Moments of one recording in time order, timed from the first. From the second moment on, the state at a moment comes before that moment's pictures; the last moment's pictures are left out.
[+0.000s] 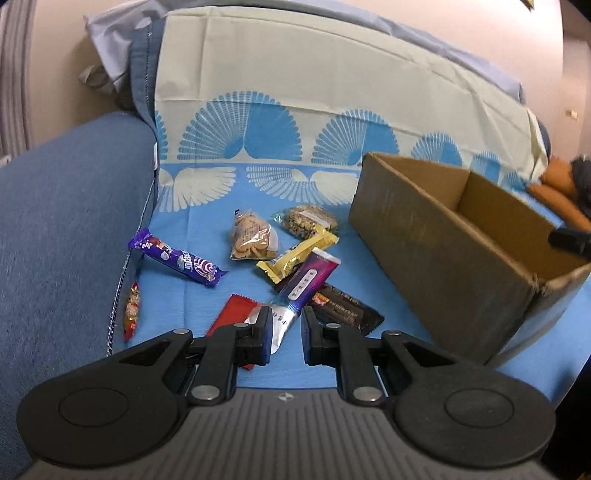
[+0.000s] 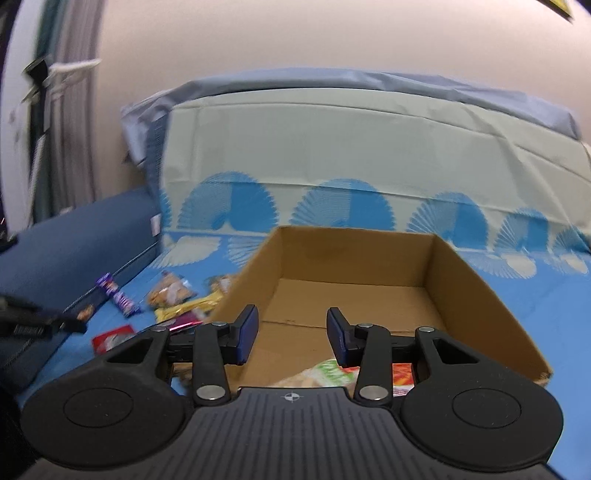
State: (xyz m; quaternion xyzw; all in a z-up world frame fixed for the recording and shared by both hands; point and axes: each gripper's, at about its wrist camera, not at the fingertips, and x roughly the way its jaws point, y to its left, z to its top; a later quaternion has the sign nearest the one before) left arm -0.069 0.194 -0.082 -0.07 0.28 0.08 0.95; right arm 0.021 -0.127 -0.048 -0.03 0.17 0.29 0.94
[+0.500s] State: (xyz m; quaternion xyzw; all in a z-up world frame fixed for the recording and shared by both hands) left arm -0.083 0.227 -0.075 -0.17 0.25 0.12 0.95; right arm 0.021 0.047 -0.036 -0.11 0.24 0.35 0.90
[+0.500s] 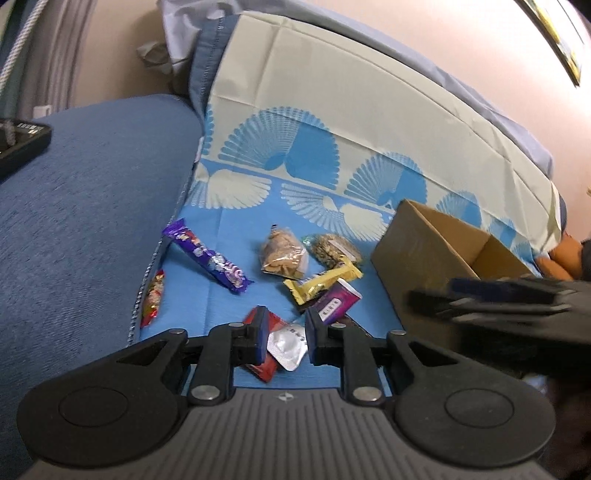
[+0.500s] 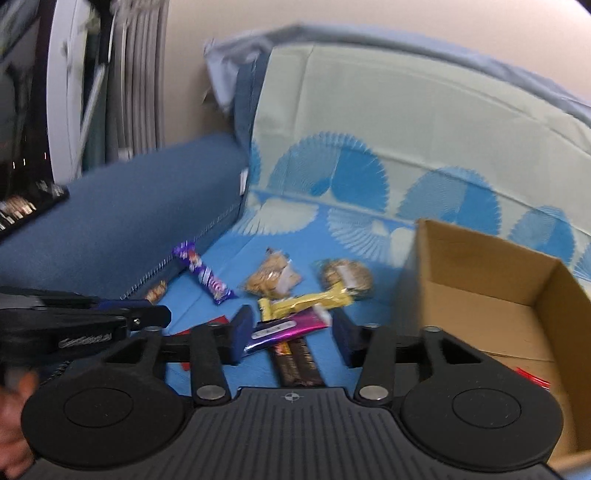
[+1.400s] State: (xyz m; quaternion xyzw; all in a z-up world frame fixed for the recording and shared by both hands) left arm -0.092 0.245 -0.078 -0.21 0.24 0.13 0.94; right arm 0.067 0.112 -0.125 -0.18 0.37 0.32 0.85
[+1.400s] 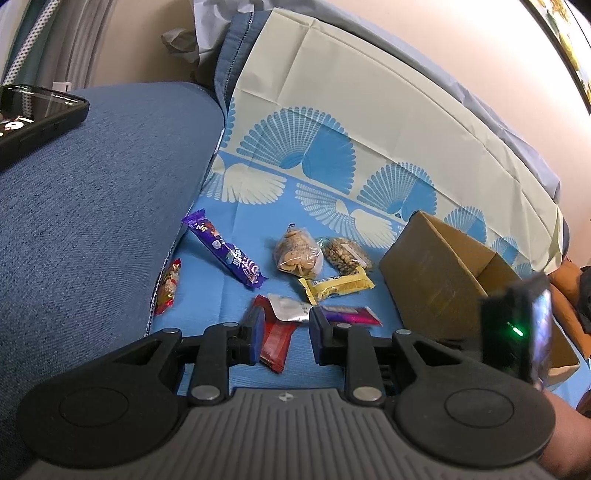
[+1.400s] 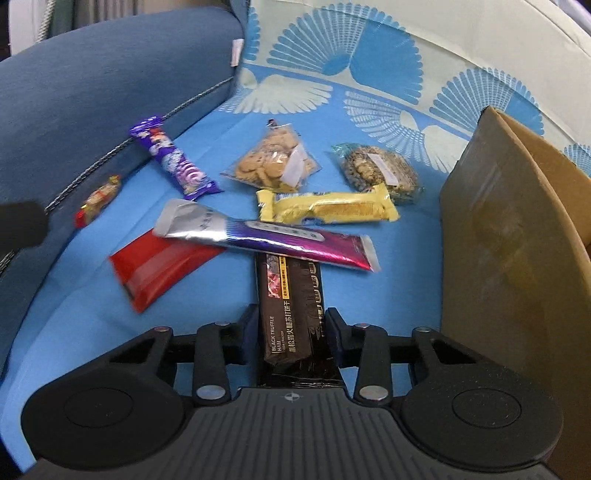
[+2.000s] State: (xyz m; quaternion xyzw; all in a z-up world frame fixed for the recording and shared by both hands) left arm -0.084 0.239 -0.078 -0.19 0.26 0.13 0.94; right arm -0.016 0.046 -0.096 -0.22 0.35 0.40 0.82
